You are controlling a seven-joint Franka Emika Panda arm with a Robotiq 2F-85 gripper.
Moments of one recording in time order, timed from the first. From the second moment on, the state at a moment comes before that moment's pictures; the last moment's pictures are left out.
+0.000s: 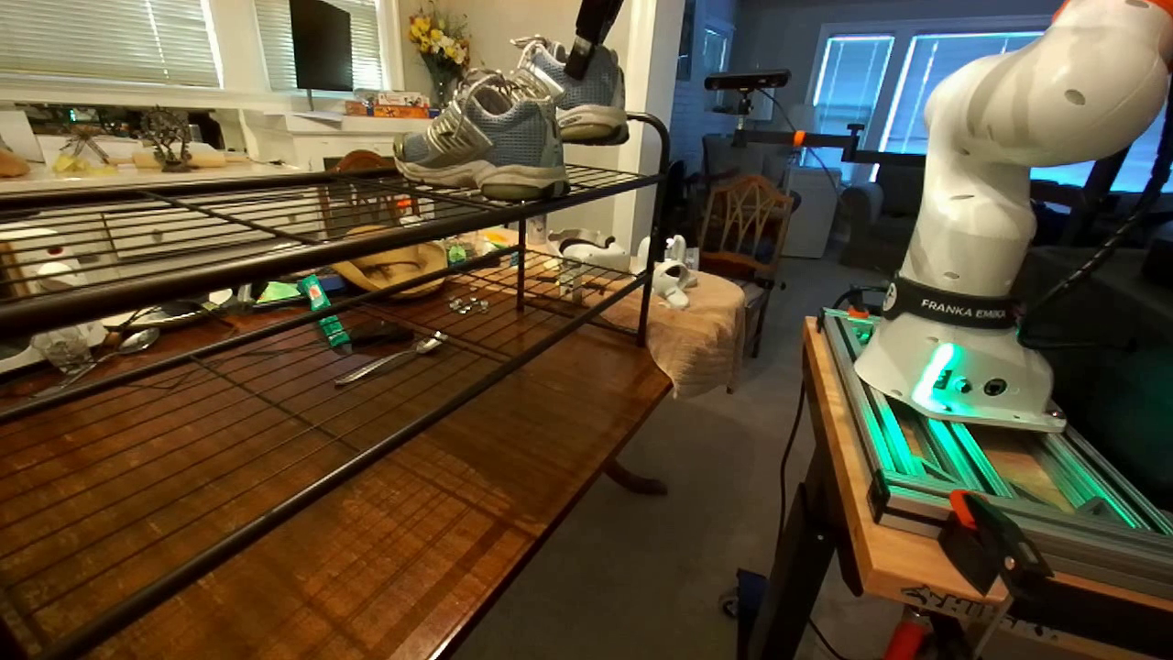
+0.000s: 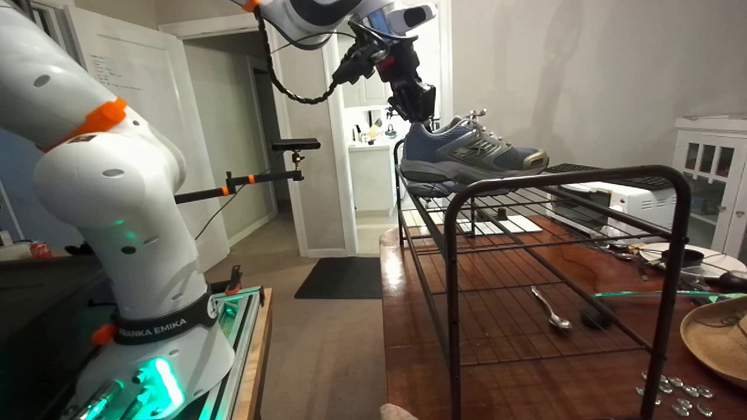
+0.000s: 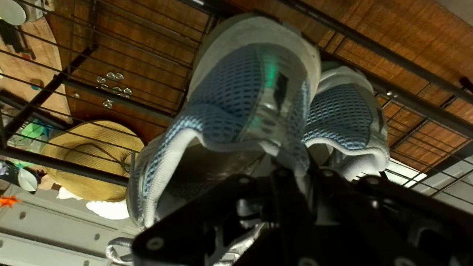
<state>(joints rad) 0.14 -0.57 0.05 -2.55 0.02 2.39 -0.08</state>
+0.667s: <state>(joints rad) 0.12 -0.57 0.05 -2.56 -0.01 2.39 -0.12</state>
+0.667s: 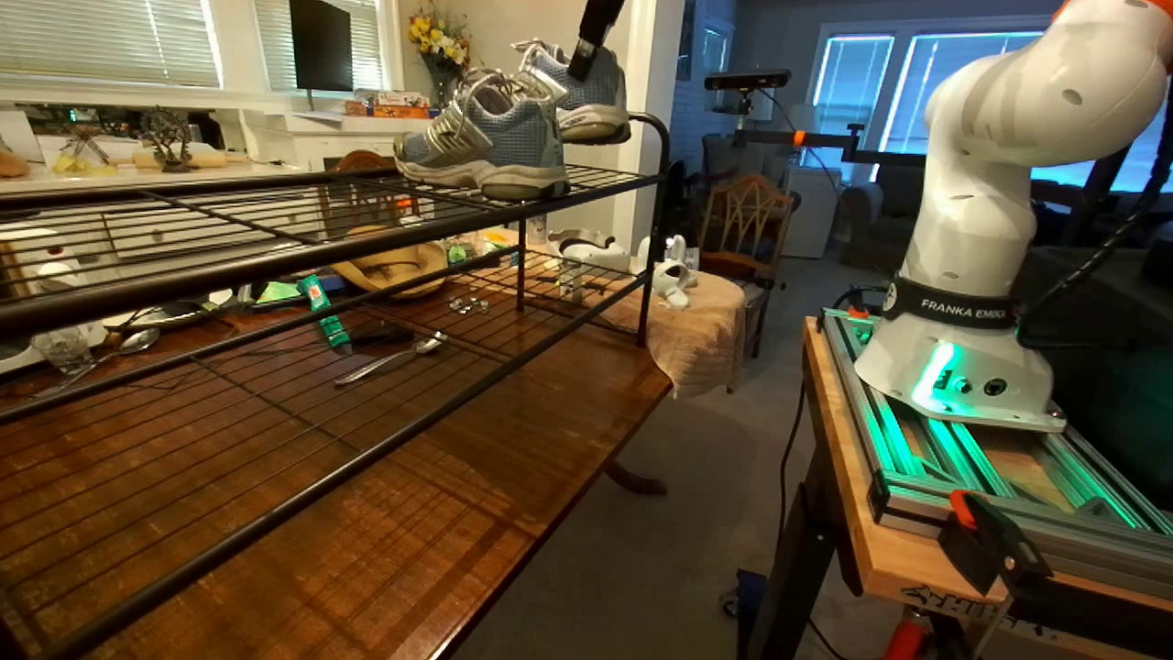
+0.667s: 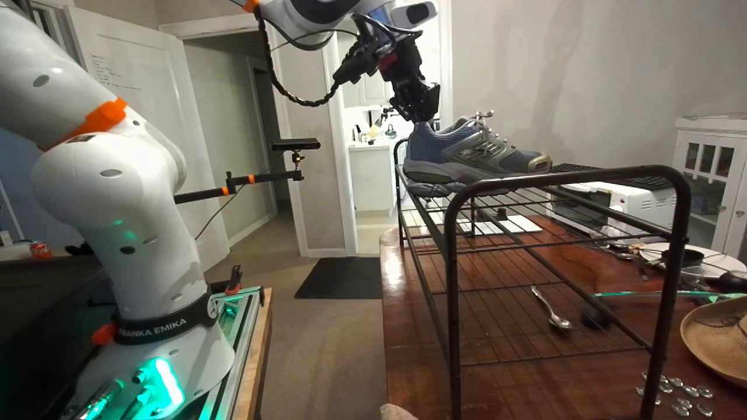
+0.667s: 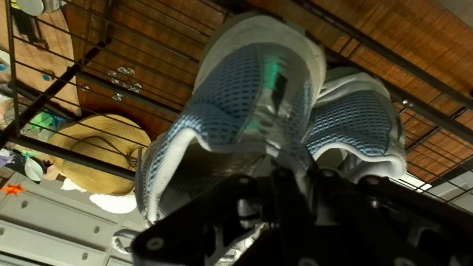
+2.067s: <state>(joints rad) 0.09 -0.58 0.05 -2.66 -0.04 2.47 -0.10</state>
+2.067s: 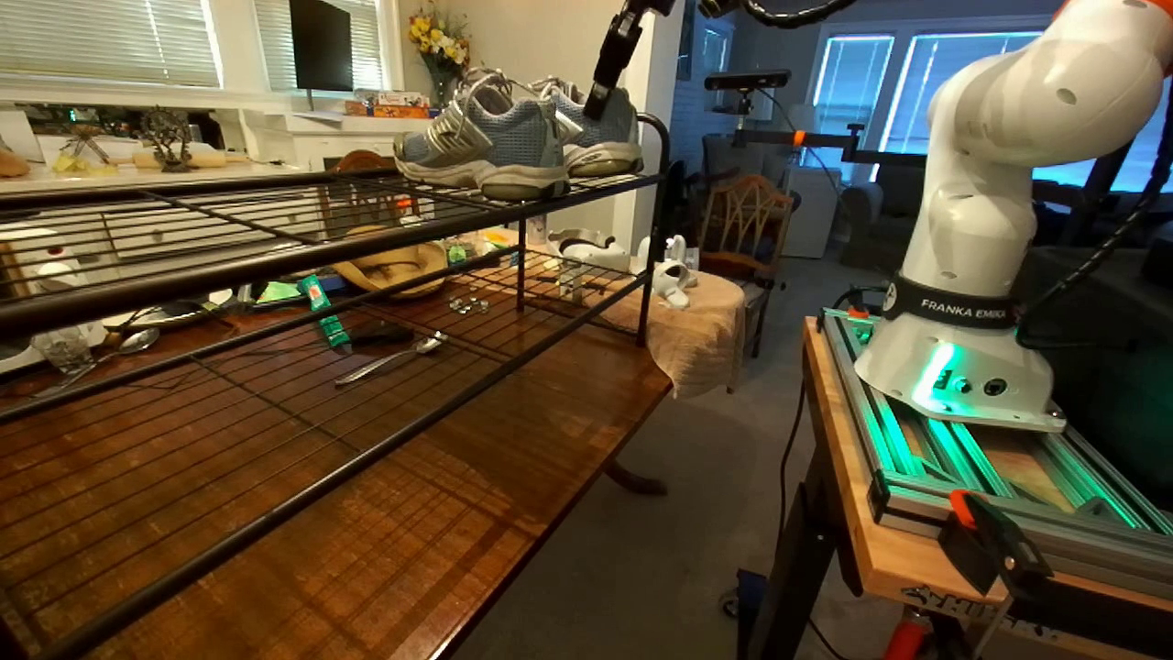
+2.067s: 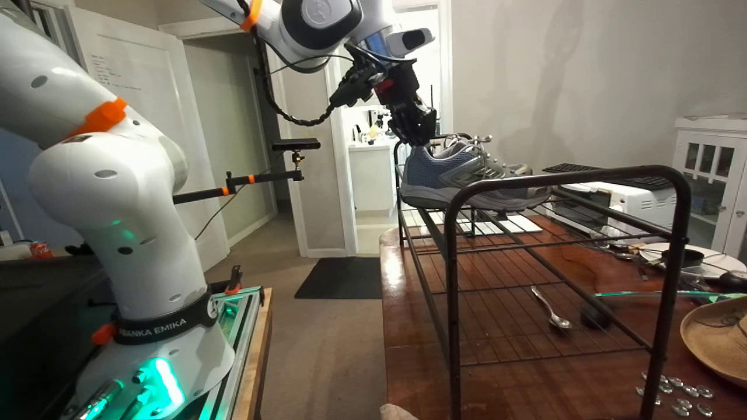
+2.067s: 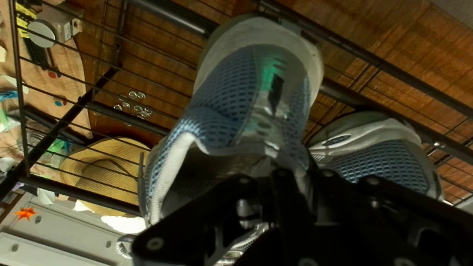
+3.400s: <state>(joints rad) -0.02 -0.56 0.20 -2.37 -0.09 2.16 0.30</state>
